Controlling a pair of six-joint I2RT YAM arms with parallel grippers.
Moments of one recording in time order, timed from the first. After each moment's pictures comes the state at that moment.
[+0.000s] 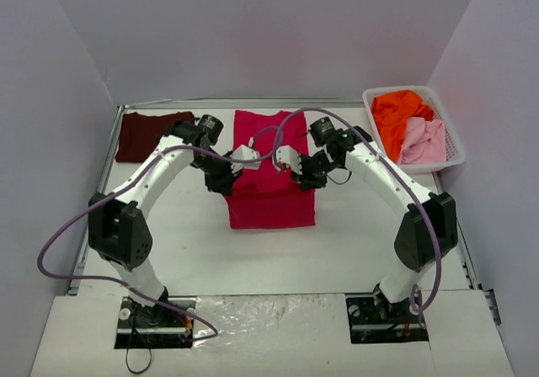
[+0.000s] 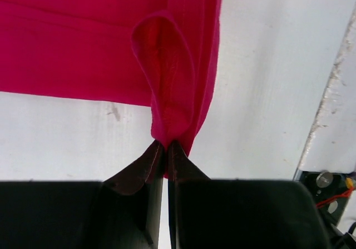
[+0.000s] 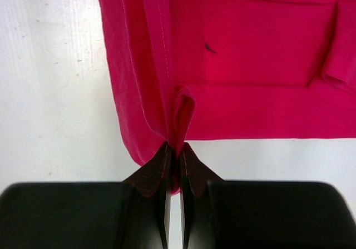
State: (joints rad) left arm -0.41 1.70 1.57 -1.21 0.56 0.90; right arm 0.48 1.67 1.44 -0.99 -0.49 -1.04
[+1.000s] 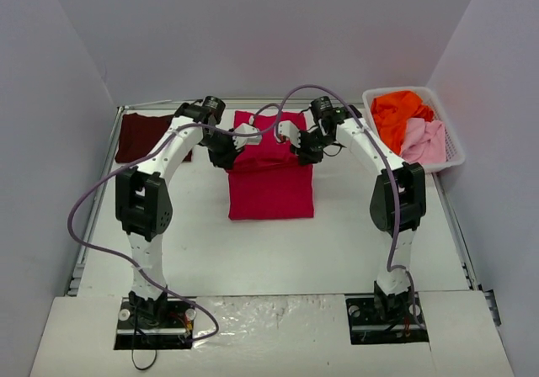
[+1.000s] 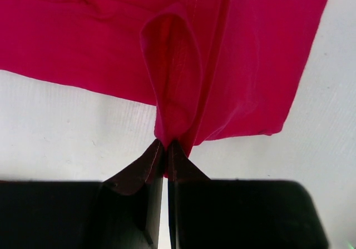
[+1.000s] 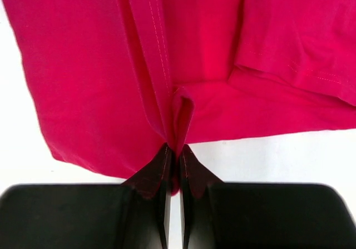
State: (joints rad) left arm -0.33 2.01 1.89 -1.14 0.48 0.91; right arm 0.36 2.02 1.79 -0.97 -0.49 -1.08
